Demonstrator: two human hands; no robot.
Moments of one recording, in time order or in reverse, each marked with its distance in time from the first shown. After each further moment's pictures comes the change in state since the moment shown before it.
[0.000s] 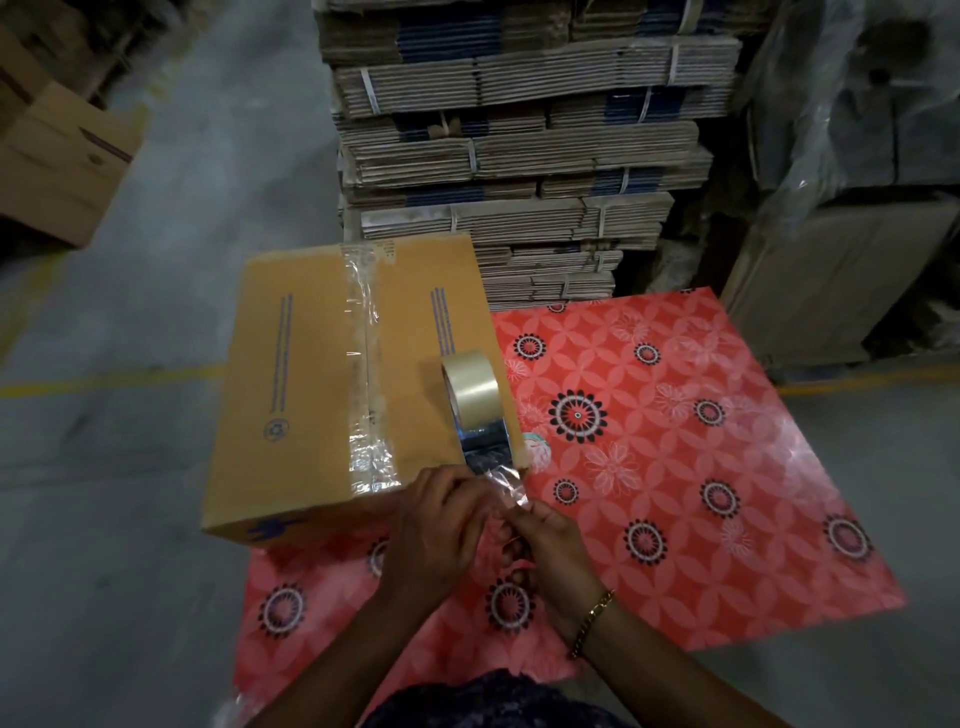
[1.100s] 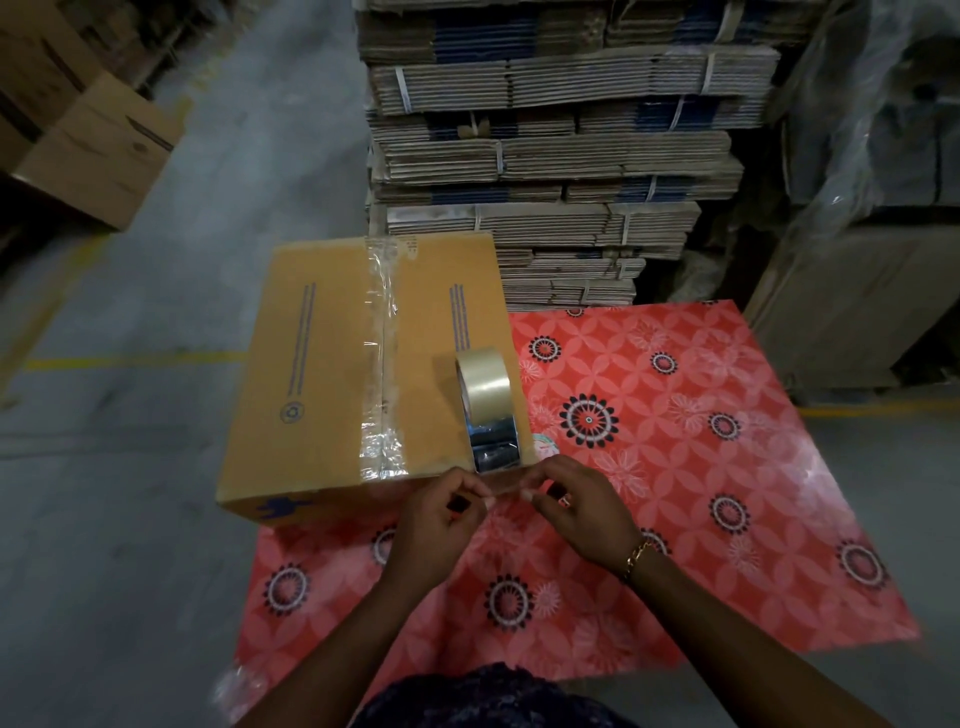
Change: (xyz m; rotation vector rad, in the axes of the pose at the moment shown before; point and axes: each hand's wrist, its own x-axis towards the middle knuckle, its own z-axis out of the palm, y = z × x) left_hand -0.003 -0.004 0.012 -0.585 -0.041 -0.519; right_hand 0.054 -0.024 -0.060 -1.030 -0.174 -0.833
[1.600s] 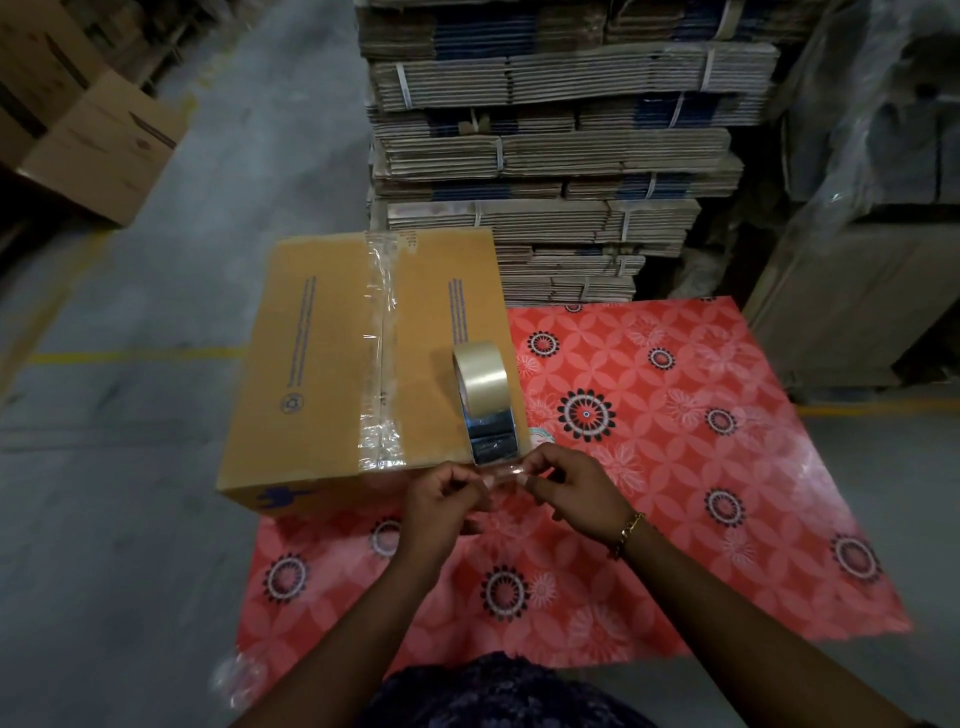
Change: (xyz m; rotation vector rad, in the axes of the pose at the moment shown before) left_hand 0.000 0.012 0.017 -0.375 0.129 -0.414; right_hand 0.009 -0.006 -0.005 0.268 -0.074 0.243
